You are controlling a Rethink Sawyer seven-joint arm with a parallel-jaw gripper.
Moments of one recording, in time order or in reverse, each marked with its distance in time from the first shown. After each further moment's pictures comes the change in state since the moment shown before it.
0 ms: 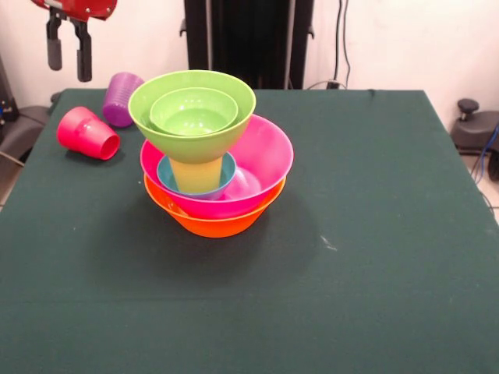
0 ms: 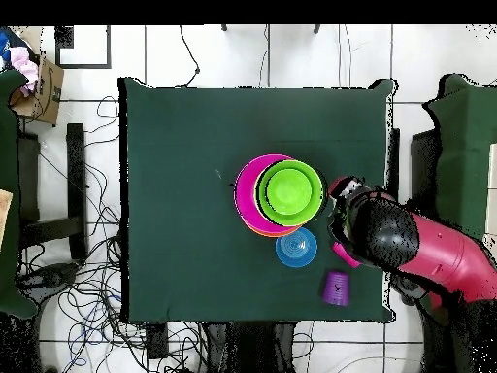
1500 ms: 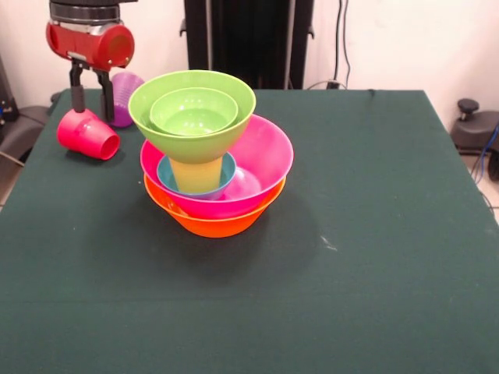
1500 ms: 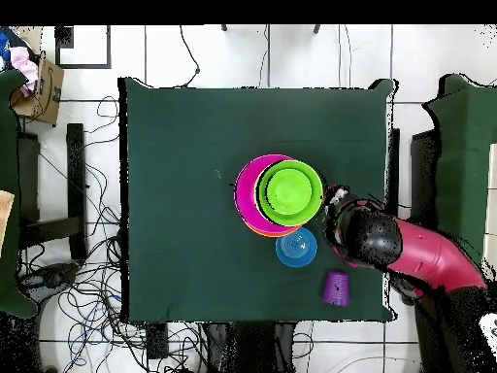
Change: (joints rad) arm -0.058 0.121 0.055 0.027 -0.074 -0.103 0.000
